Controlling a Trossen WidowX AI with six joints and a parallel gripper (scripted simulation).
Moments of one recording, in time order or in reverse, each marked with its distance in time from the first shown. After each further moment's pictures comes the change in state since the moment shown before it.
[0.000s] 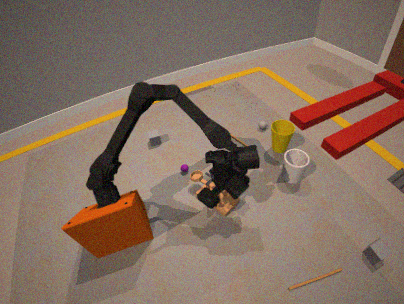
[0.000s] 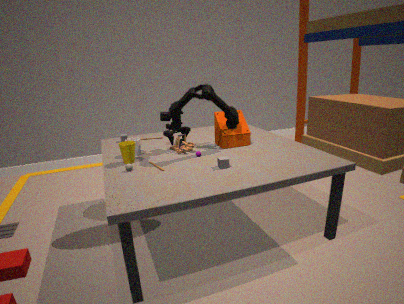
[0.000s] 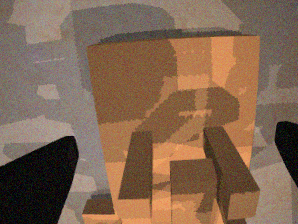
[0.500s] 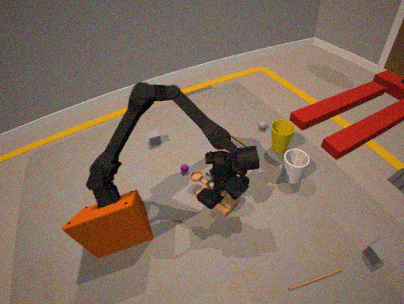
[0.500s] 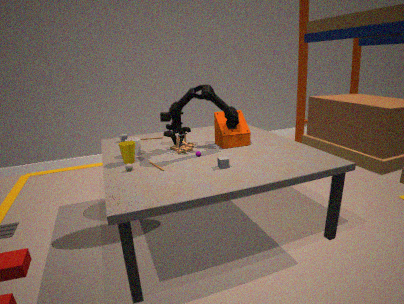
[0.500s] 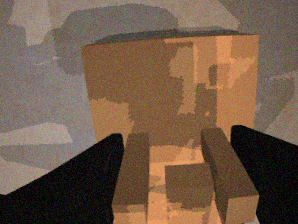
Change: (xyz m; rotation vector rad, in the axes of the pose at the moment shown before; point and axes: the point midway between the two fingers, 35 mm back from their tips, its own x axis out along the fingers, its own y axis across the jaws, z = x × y) arm 0.003 -0.001 0.000 0.002 0.001 -0.003
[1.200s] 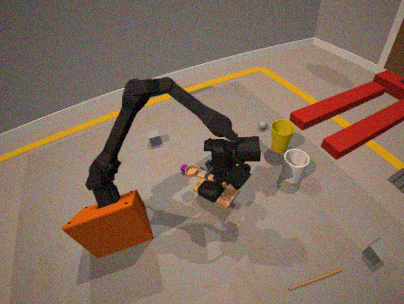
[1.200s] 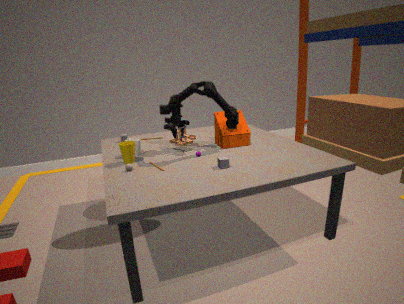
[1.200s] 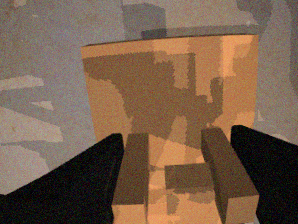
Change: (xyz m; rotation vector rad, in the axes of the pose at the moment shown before) arm -0.048 0.000 0.000 -0.136 0.001 -0.001
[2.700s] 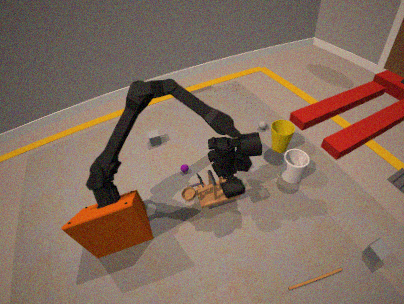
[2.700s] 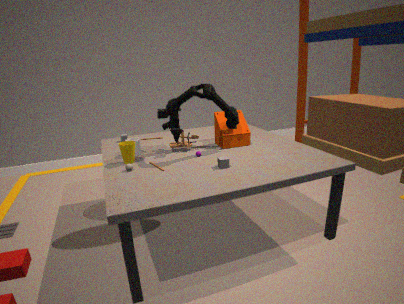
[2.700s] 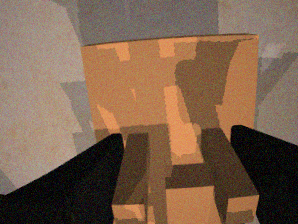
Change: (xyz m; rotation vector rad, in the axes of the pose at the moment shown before) arm 0.019 0.029 -0.009 -0.905 0.007 -0.001
